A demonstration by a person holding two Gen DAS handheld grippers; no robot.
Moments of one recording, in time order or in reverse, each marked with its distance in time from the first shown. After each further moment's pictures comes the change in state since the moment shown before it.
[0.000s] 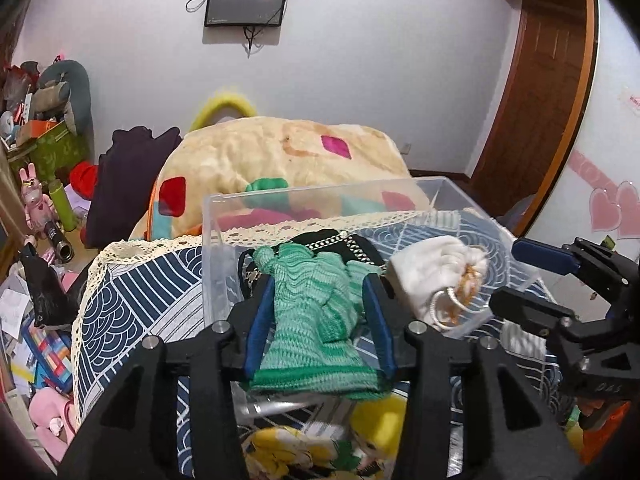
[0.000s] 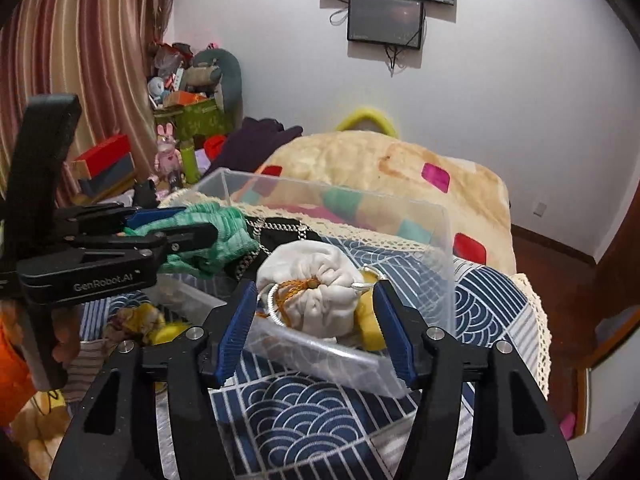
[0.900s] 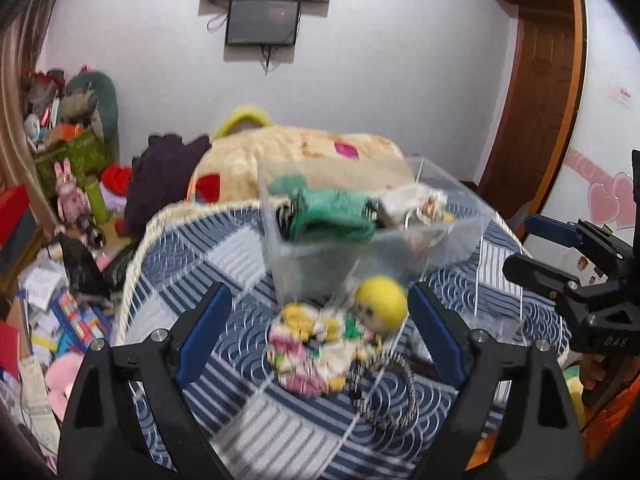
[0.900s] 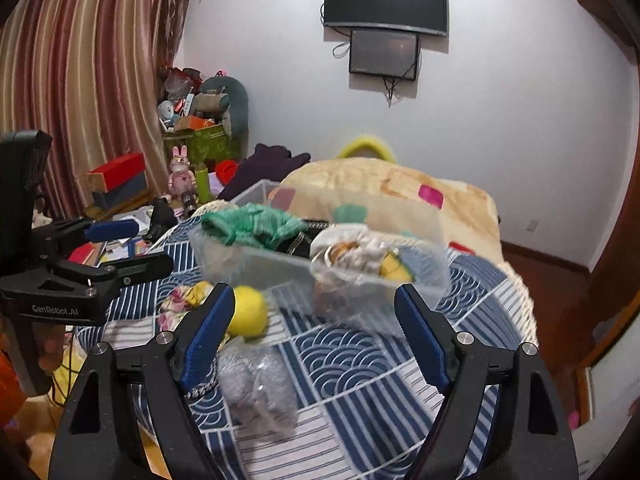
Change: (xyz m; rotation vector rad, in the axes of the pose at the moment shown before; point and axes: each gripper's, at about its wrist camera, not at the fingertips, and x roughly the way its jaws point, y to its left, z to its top) left arm -0.096 0.000 -0.068 0.005 -0.063 0.059; right arm -0.047 0.040 -0.041 0.002 -0.103 -0.020
